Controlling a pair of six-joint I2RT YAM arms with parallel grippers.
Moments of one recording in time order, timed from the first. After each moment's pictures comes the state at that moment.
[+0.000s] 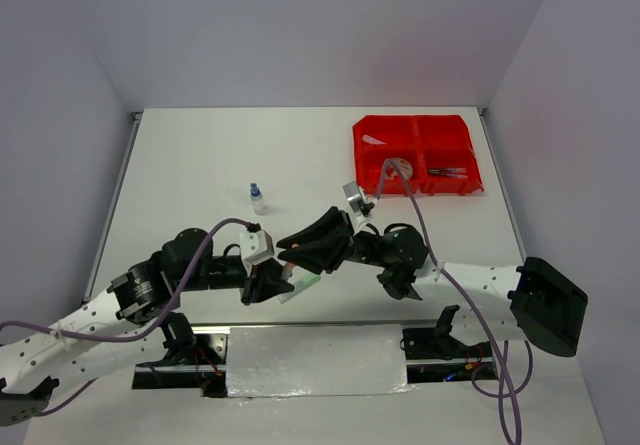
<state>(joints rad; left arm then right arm) -0.97 0.64 0.73 -0.36 0.39 -0.09 1.01 1.25 0.51 1.26 -0.48 0.63</state>
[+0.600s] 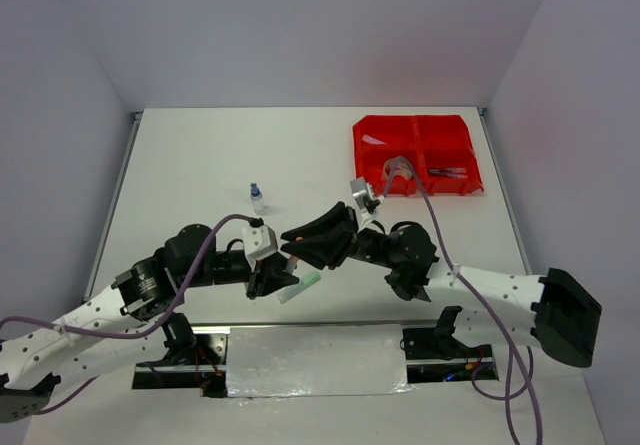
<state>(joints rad) -0.97 0.66 0.75 -0.35 0.35 -0.05 1.02 1.16 0.52 1.13 -0.40 0.58</state>
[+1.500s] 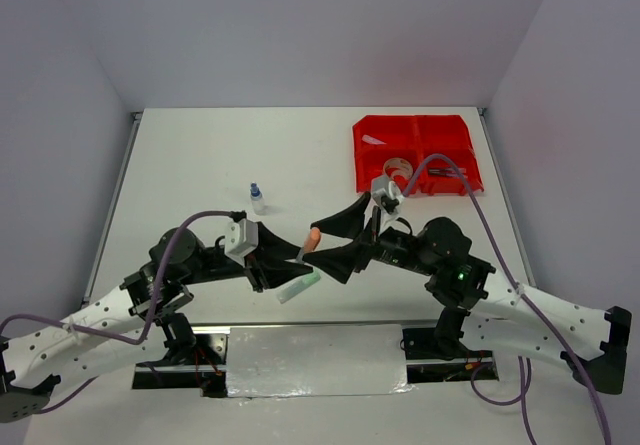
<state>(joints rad) -0.97 0.67 0.67 0.13 0.45 -0.14 1.05 0.78 0.71 0.31 -0.24 0.39</state>
